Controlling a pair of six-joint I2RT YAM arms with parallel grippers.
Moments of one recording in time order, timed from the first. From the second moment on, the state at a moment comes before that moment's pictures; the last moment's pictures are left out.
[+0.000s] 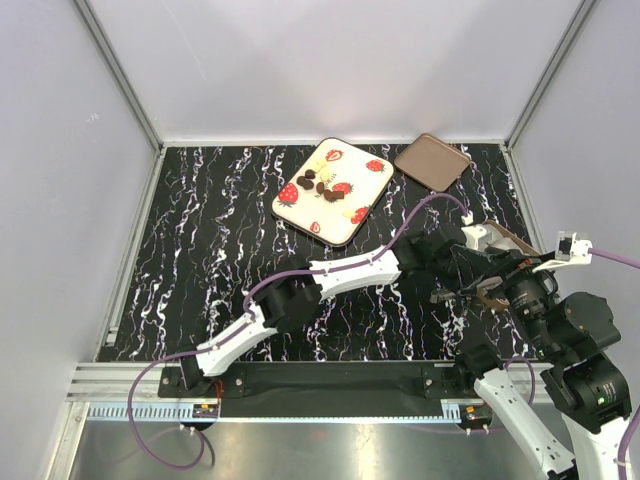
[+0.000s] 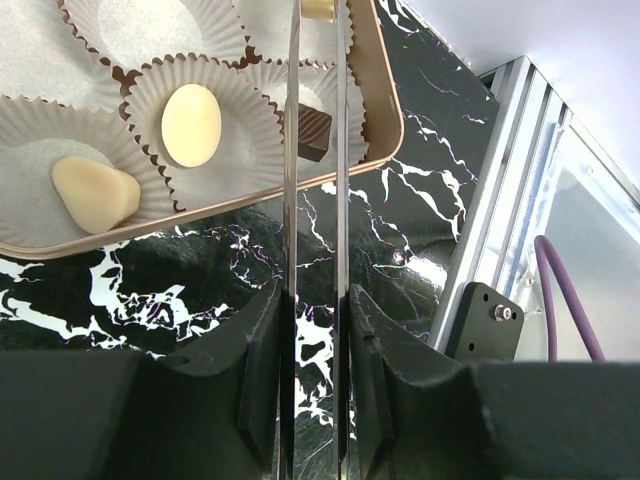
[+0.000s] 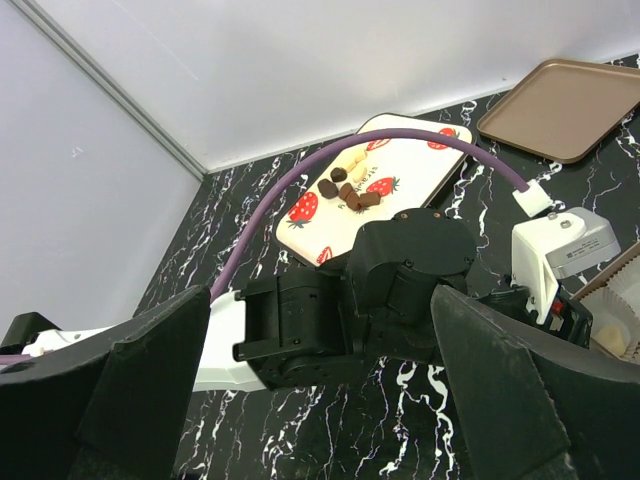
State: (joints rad) left arm -1.16 2.49 2.20 -0.27 0.30 -0.47; right arm 0.37 0.34 1.05 -0.70 0.10 0.51
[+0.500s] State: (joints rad) left arm -1.16 2.49 2.20 -0.27 0.30 -0.44; right arm 0.37 0.34 1.05 -0.70 0.10 0.51
